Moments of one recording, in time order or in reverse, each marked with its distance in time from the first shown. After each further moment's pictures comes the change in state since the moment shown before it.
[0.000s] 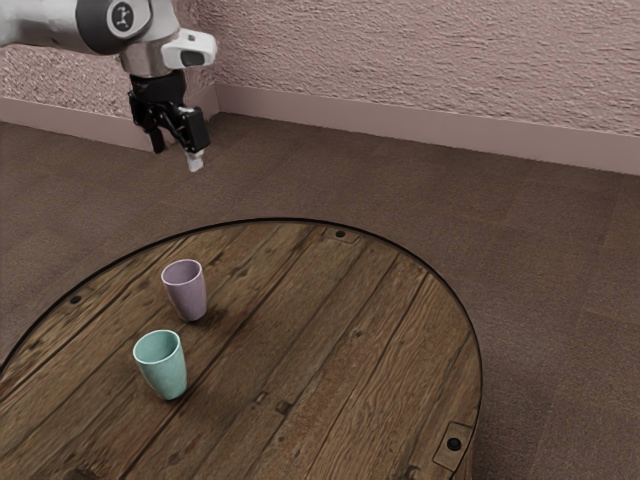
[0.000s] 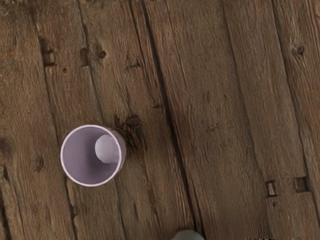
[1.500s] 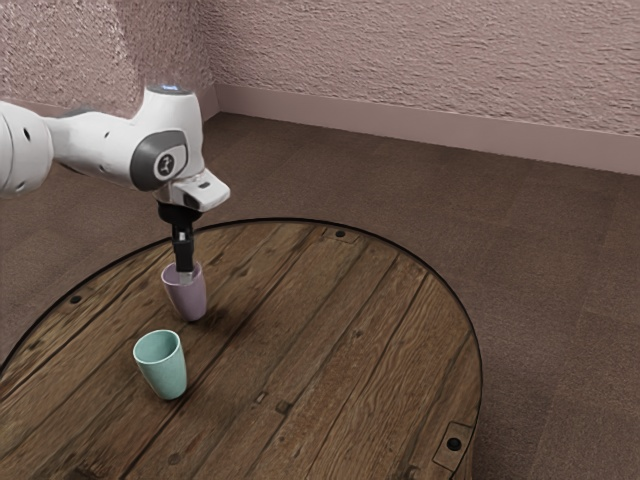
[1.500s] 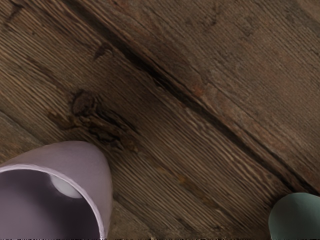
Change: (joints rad) arm 0.064 0.137 -0.017 -0.376 0.047 0.364 0.617
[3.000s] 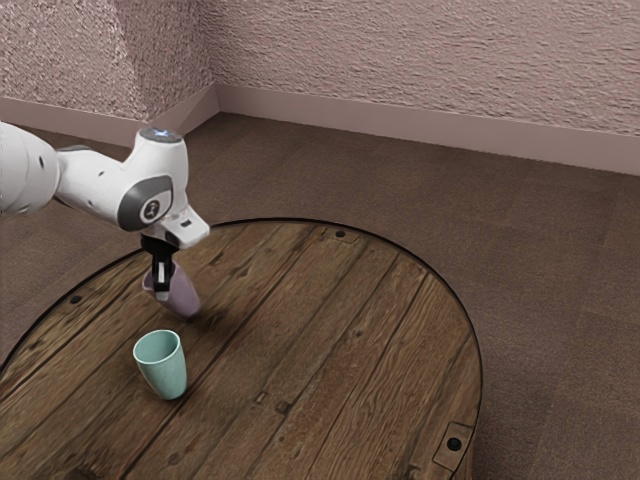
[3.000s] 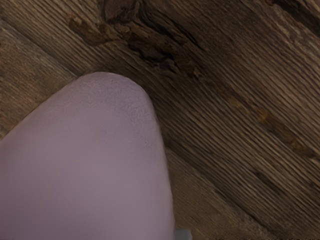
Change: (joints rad) arm 0.084 0.083 0.000 -0.085 0.142 0.188 0.009
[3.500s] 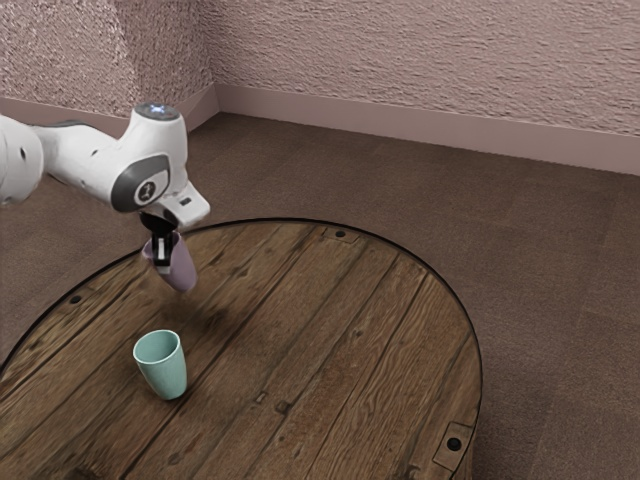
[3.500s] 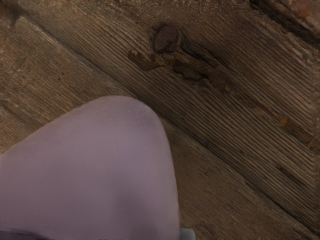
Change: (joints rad) arm -0.040 -0.098 0.001 0.007 0.054 -0.001 -0.011
